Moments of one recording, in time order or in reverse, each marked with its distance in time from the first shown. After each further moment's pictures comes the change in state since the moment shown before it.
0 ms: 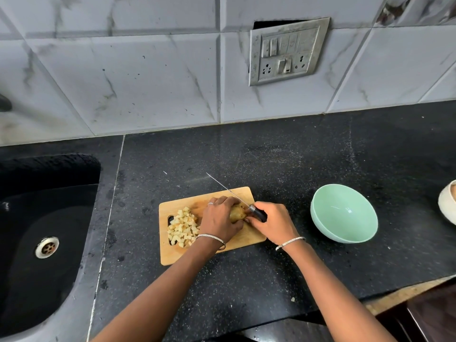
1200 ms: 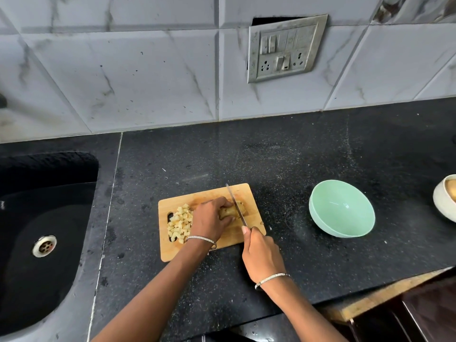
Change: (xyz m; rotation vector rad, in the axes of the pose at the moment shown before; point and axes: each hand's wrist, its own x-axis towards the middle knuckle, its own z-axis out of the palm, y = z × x) left_hand -0.014 -0.014 -0.014 -0.159 0.073 -0.035; right_hand -0.068 -0.077 0.027 -0.106 -0.015 0.402
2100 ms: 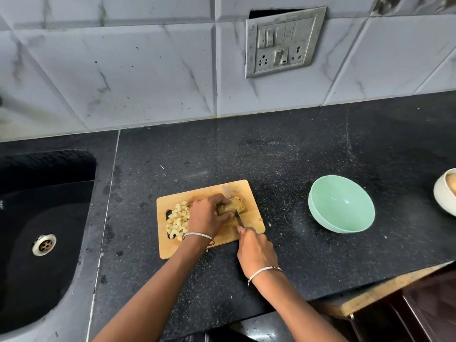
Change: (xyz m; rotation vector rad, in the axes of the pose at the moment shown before) left_hand 0.000 -0.004 0.003 -0.078 0.014 -0.025; right_hand 0.002 -0.006 0.012 -0.161 -0.062 0.095
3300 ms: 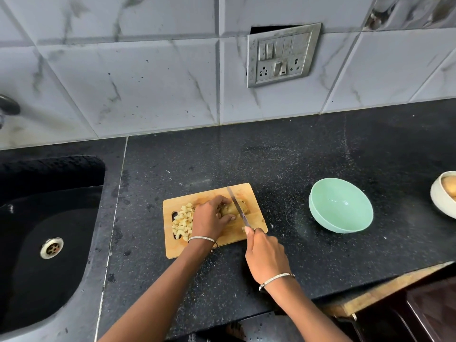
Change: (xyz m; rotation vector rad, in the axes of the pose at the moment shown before) left_hand -0.010 0.000 -0.001 -0.051 0.040 -0.038; right_hand -0.023 0.004 -0.020 0.081 0.076 -0.061
